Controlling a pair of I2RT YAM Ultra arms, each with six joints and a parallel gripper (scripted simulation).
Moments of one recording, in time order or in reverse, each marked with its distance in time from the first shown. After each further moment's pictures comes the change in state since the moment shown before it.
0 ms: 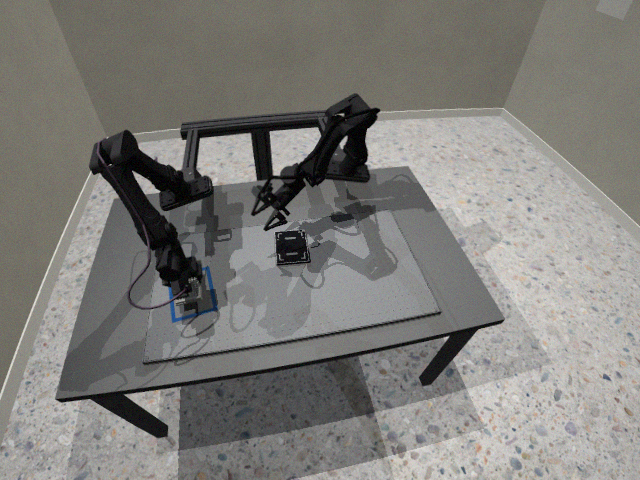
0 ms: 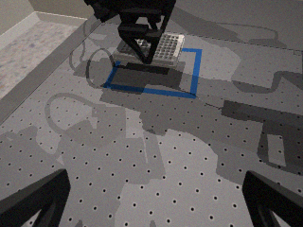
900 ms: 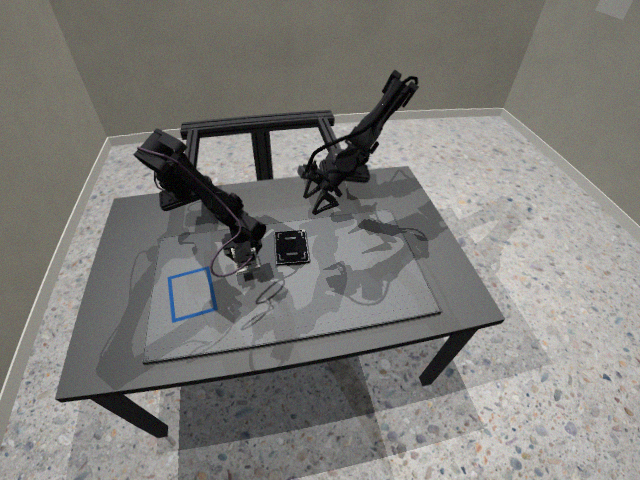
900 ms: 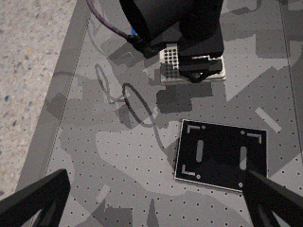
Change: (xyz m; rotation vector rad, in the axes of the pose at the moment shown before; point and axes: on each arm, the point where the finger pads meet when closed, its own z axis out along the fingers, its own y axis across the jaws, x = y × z) left arm -0.018 0.129 -0.158 0.177 0.230 0.227; right arm 0.061 0.208 -0.010 -0.015 0.004 -0.014
